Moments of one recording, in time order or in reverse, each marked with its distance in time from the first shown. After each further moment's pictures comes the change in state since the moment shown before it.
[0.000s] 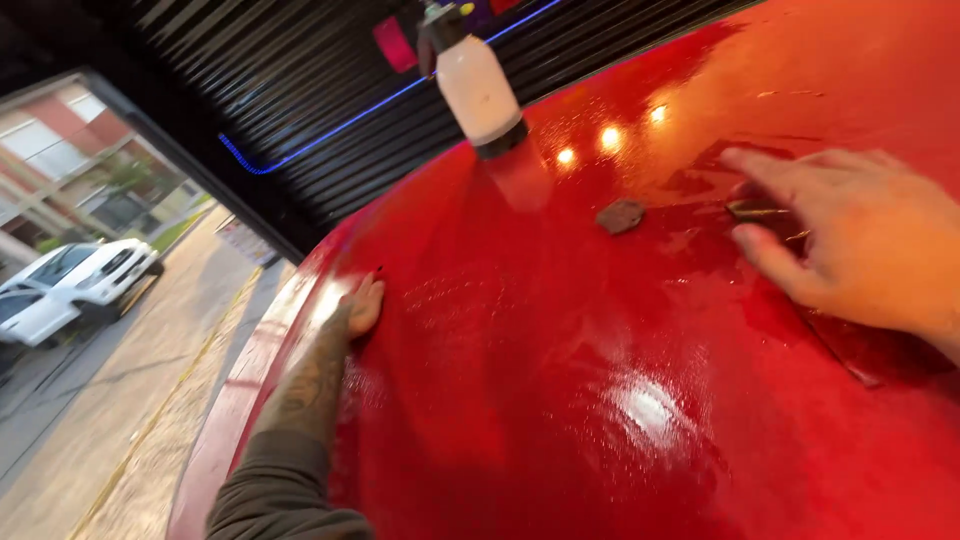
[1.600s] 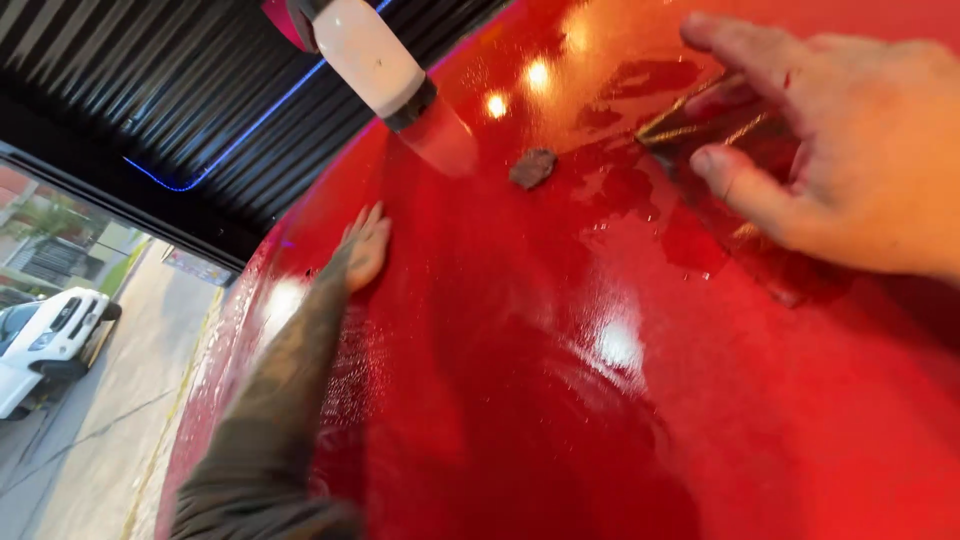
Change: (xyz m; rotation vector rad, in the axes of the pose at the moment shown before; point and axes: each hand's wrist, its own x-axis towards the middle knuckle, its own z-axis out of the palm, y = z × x) left_hand -0.018 0.206 -0.094 -0.085 0.018 0.377; right_hand -0.027 -0.018 -0.061 -0.008 -0.095 0.288
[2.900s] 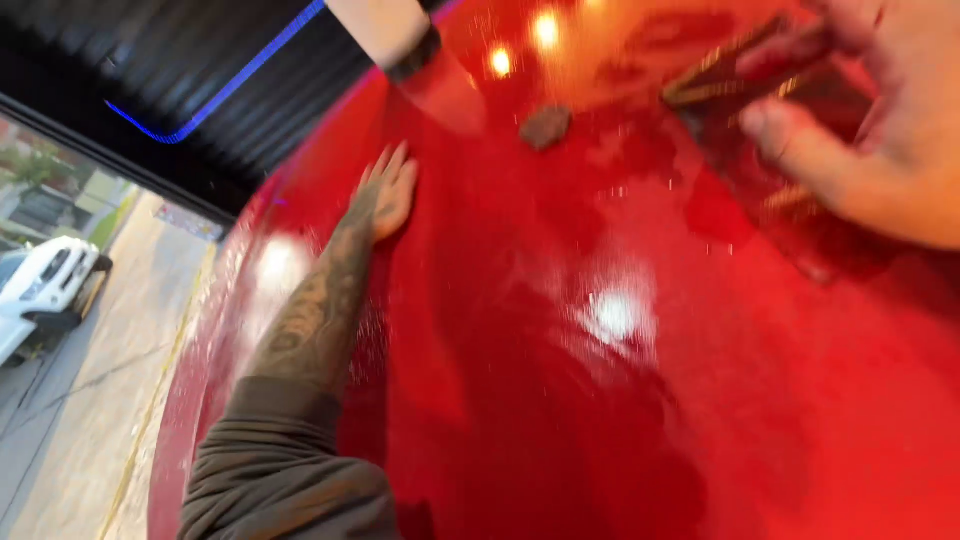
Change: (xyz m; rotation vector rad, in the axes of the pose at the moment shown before) left_hand -0.001 0.067 -0.008 -0.045 0.039 -0.130; right_hand 0.005 0.007 0.019 0.748 0.197 -0.317
